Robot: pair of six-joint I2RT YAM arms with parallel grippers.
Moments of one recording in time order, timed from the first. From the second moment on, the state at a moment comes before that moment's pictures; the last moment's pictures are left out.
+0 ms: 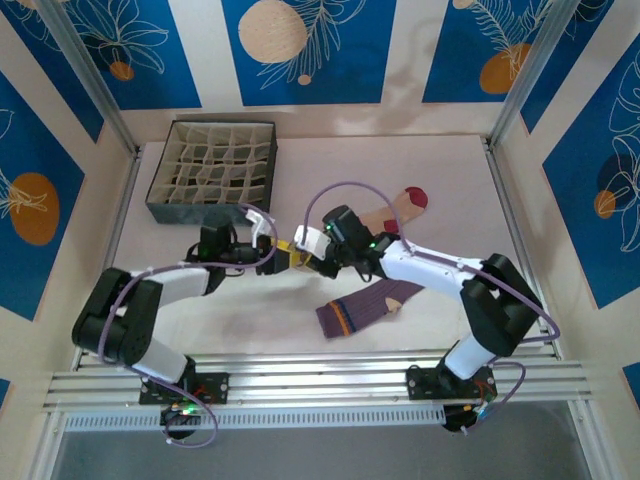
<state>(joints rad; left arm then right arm) -0.34 1.47 0.56 0.57 1.01 -0.33 0.75 1.56 1.00 -0.26 -0.24 -0.41</state>
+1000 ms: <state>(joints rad) -0.35 1.47 0.55 1.20 1.28 -0.49 0.59 1.52 1.19 -0.49 -1.06 -0.12</state>
